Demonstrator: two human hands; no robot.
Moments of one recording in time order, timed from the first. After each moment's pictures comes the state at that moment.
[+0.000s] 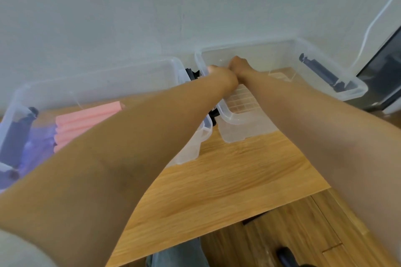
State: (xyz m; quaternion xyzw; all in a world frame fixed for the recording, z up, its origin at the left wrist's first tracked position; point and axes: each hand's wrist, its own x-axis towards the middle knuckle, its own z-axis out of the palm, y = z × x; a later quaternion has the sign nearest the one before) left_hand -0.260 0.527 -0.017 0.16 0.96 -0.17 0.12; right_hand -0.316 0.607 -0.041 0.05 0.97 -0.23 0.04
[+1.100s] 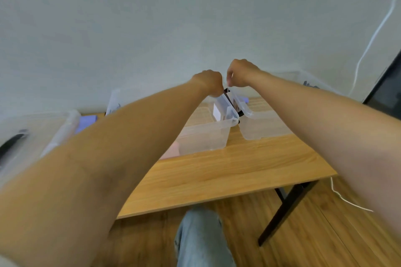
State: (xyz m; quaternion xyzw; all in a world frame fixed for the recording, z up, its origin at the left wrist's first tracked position) left_hand -0.155 0.402 0.060 0.08 1.00 -0.01 0.01; right_hand -0.199 0.530 0.068 -0.10 0.99 -0.08 -0.02
